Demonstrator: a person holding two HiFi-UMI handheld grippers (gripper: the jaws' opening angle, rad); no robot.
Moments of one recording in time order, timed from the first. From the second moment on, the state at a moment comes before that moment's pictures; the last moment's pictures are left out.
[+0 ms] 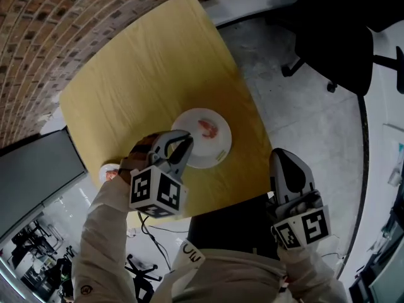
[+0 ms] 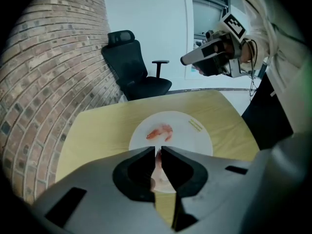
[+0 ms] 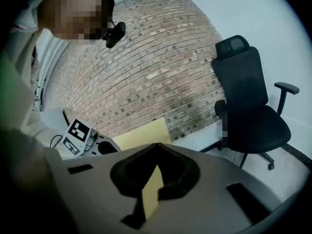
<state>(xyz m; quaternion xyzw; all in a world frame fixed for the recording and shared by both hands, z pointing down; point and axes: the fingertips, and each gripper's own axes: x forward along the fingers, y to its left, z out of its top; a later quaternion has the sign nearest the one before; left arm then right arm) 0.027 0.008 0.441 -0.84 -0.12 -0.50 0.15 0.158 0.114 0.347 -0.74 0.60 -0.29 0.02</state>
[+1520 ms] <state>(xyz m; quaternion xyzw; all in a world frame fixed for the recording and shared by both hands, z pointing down) 0.056 0.016 0.458 -0.83 -0.14 -0.51 0.16 0.185 0.138 0.348 -0.76 0.57 -0.29 0.05</state>
